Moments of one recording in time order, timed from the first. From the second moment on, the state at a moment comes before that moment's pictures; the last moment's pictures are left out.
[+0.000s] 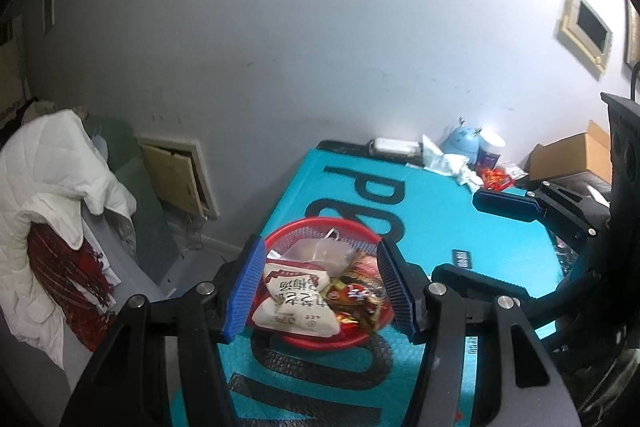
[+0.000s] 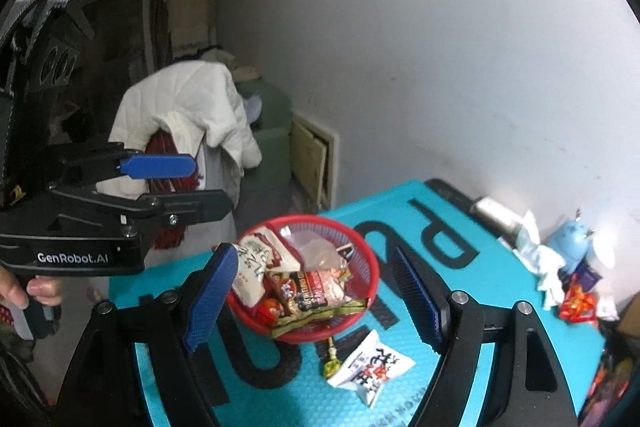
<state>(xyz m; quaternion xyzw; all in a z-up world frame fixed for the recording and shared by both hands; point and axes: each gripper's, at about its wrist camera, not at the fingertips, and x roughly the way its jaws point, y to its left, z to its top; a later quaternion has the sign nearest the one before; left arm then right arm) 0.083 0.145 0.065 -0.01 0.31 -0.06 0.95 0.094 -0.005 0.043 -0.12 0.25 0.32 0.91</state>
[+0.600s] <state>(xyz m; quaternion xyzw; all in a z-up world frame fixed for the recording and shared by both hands) -0.006 0.087 0.097 0.02 0.27 -0.11 0.96 -0.006 -0.063 0.086 -0.08 0.19 0.27 0.94</state>
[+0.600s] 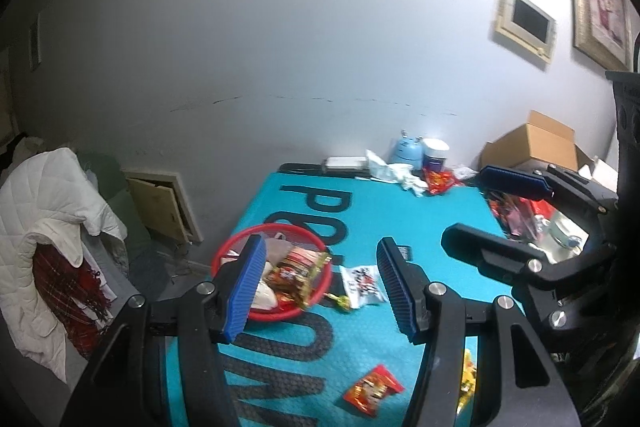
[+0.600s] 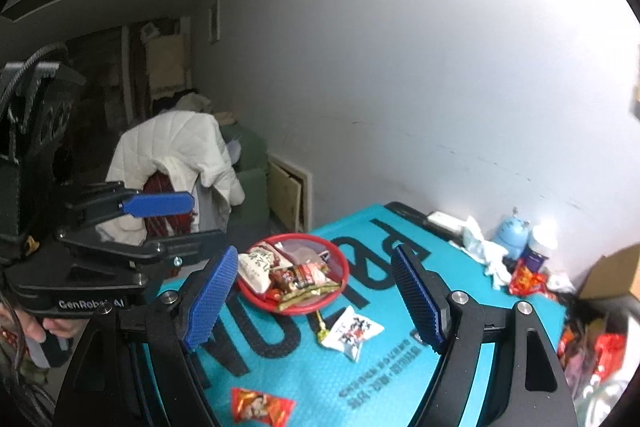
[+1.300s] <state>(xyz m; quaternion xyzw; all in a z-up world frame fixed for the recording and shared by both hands) -0.036 0.026 0.036 0.02 0.32 -0.19 0.93 -0.070 -0.124 0.041 -0.04 0.23 0.19 0.95</state>
